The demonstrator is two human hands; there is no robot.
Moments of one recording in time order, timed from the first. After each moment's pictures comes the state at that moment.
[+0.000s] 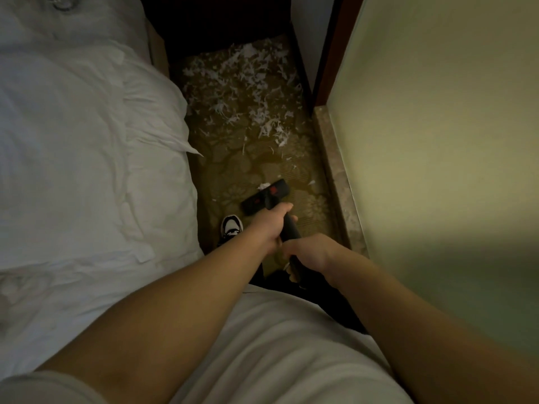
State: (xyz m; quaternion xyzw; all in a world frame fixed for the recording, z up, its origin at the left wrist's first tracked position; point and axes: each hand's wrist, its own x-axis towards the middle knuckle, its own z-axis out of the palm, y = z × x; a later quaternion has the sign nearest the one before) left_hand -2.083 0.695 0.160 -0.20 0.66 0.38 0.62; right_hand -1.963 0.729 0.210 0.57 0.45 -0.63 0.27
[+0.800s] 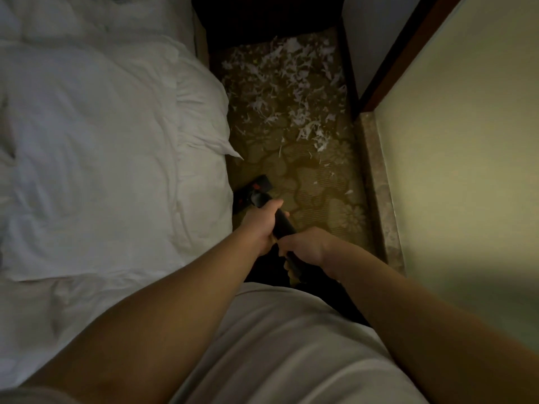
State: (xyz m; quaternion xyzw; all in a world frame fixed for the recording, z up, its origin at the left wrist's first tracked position) left_hand -2.258 0.641 0.131 -0.26 0.67 0.43 0.55; right_hand -2.144 0.709 0.212 0.52 0.45 -0.64 0.33
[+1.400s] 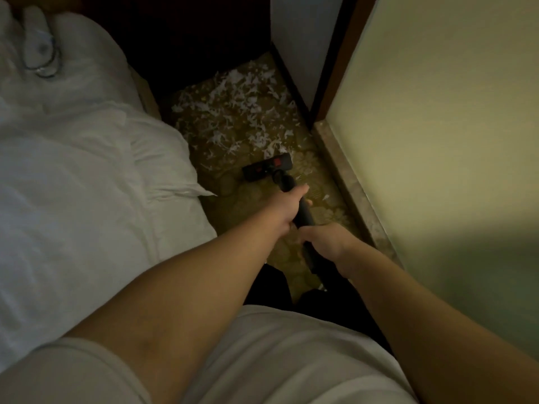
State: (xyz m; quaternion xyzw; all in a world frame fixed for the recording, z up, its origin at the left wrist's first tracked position) left_hand -2.257 0.766 0.160 -0.04 0.68 0.33 0.66; right_hand -2.135 0.763 0.225 0.65 0.37 -0.64 0.17
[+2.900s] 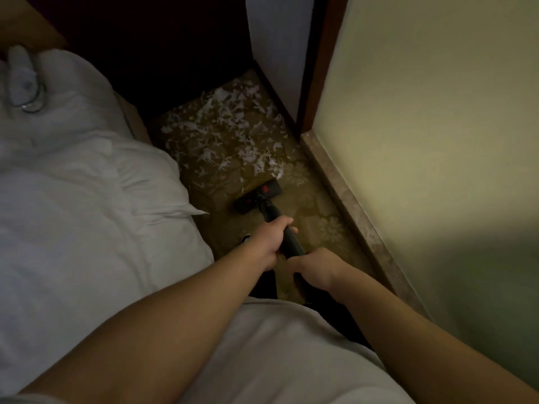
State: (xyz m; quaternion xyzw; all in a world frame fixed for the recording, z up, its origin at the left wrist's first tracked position) left_hand -2.246 0.755 0.153 -0.10 0.67 0.32 0.66; right_hand -2.117 0.766 0.222 0.62 0.39 -0.65 0.19
